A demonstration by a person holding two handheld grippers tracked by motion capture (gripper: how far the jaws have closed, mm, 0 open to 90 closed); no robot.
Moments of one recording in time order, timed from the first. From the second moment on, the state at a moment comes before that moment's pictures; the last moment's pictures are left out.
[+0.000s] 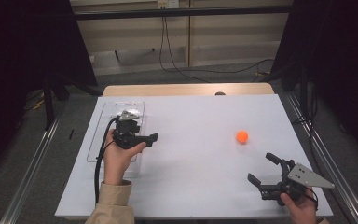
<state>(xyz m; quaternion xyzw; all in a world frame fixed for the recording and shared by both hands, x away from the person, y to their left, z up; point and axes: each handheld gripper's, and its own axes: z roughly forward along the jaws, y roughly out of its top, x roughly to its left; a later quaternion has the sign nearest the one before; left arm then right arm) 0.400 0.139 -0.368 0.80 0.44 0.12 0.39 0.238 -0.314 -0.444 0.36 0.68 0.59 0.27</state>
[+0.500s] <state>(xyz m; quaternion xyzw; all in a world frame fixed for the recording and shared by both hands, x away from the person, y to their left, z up) 0.401 0.118 -0.374 0.81 0.42 0.11 0.39 0.238 -0.314 -0.443 0.36 0.67 0.59 0.27</state>
